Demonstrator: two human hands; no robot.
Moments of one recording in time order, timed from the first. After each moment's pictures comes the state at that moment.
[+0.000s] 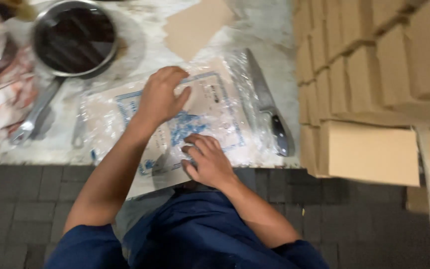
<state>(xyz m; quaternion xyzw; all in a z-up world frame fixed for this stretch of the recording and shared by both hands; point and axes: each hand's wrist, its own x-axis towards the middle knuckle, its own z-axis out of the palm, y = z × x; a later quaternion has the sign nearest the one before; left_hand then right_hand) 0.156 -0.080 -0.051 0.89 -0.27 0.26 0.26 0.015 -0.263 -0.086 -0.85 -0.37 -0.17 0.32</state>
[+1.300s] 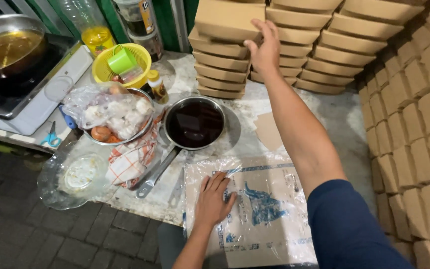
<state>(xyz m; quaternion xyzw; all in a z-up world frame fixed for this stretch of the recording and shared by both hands) 0.061 0.022 -0.051 0.95 -0.03 0.11 0.28 0.458 -0.056 0.109 -0.82 -0.23 -0.22 0.48</state>
